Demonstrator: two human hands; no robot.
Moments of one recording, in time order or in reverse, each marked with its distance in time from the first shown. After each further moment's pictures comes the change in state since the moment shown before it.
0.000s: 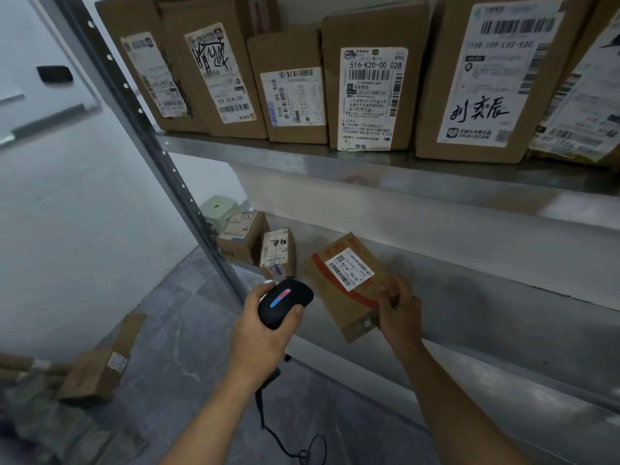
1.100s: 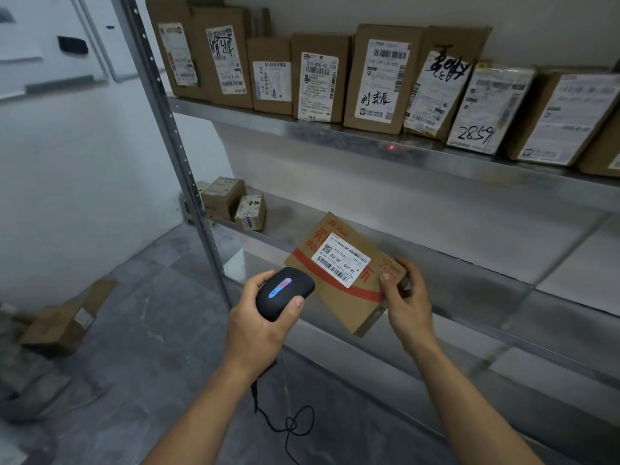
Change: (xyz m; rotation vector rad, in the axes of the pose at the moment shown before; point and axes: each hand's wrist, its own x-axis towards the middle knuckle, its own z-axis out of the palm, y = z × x) left_hand -0.242 0.040 0.032 -0.127 0.075 0.139; right_hand -0.178 0.001 -0.211 0.094 0.022 -0.236
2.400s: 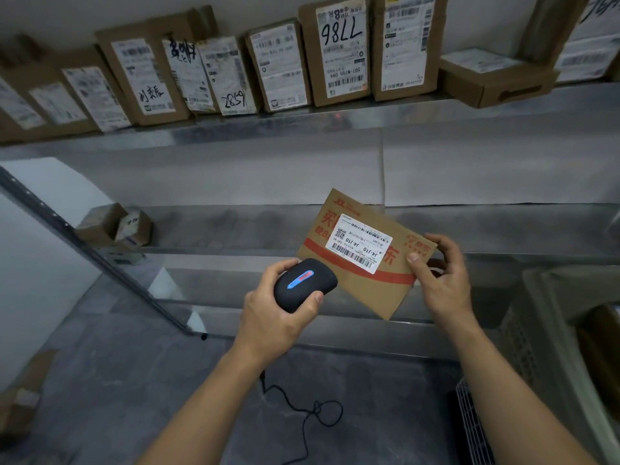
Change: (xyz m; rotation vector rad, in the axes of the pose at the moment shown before) left_hand -0.169 0.124 0.212 0.153 -0.477 0.200; right_hand -0.091 0.074 -0.340 0.163 0.309 0.041
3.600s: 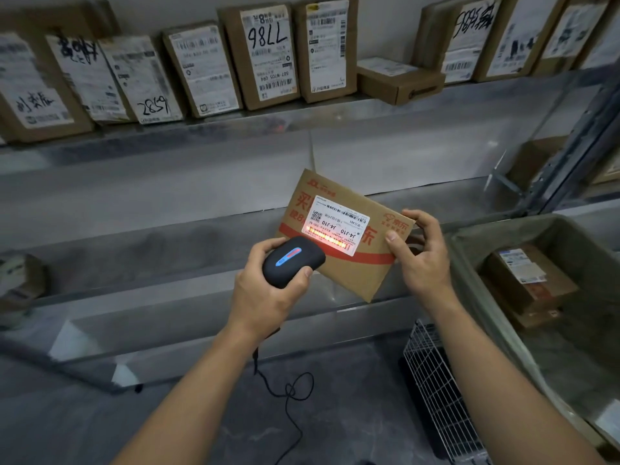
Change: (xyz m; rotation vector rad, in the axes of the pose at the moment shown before) left_hand 0.039 0.006 0.010 -0.192 -0.179 0.131; right_hand -0.037 -0.043 -0.015 -0.147 0.238 -0.160
